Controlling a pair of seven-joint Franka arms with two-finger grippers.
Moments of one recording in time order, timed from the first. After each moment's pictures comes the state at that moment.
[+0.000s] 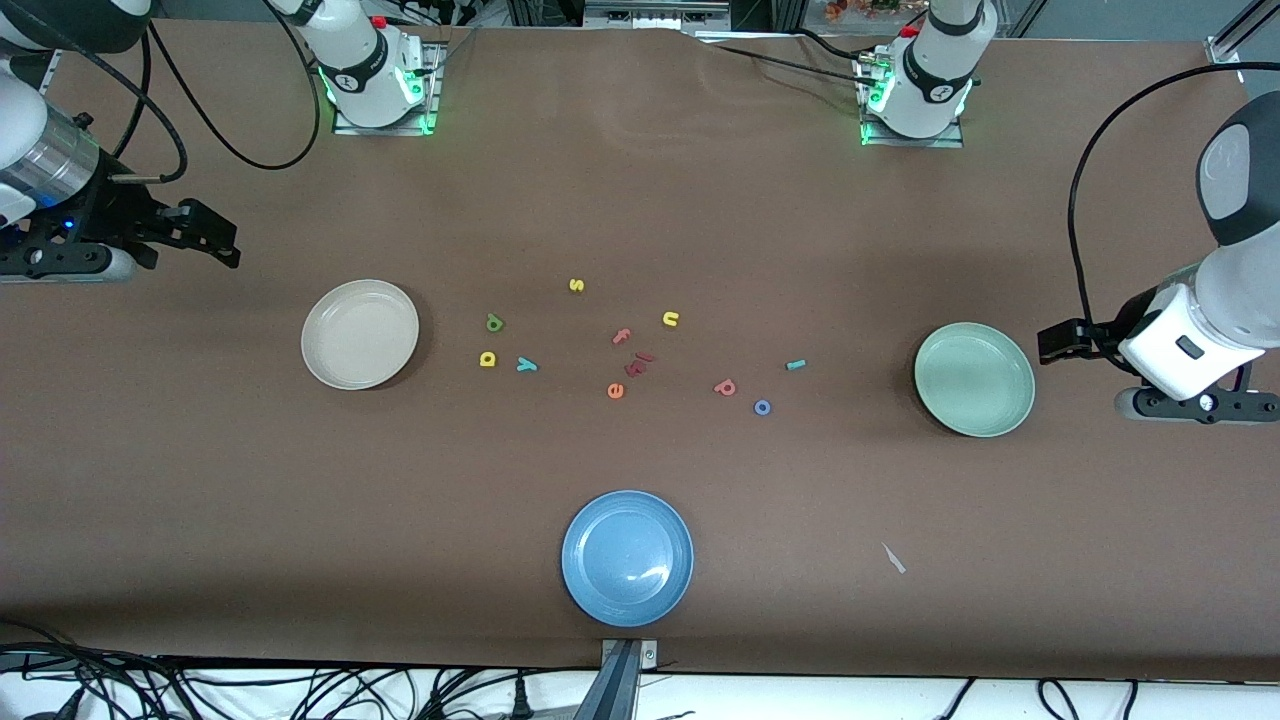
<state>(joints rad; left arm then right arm) 0.04 0.33 -0.09 -1.38 0.07 1.61 -0.02 0.04 -0.02 0.02 -1.74 0.01 1.72 0.05</state>
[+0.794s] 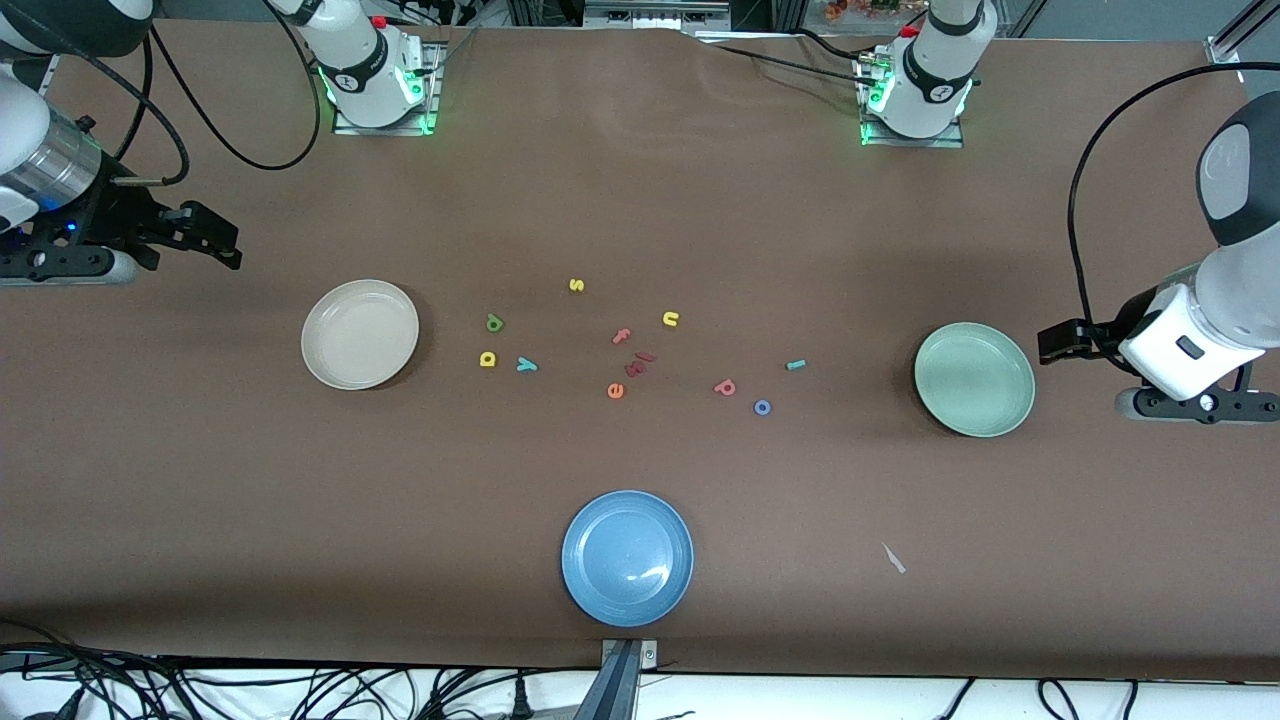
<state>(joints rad) 0.04 0.33 -0.09 -1.38 0.07 1.61 -0.03 0.04 -0.01 0.02 -1.74 0.01 1.74 0.05</state>
